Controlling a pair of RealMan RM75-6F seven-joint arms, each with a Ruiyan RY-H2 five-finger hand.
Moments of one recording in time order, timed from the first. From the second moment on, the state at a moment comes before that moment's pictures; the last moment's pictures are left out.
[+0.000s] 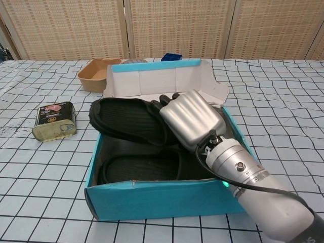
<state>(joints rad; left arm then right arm) -0.18 -1.18 -0.03 -1.36 1.59 1.50 -0.24 0.61 -2.13 0.17 -1.04 -1.47 1.21 -0.92</state>
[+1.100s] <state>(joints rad) -0.18 -1.18 -0.03 -1.36 1.58 1.50 -0.24 0.59 -1.90 0.20 -1.64 -1.08 1.13 -1.20</state>
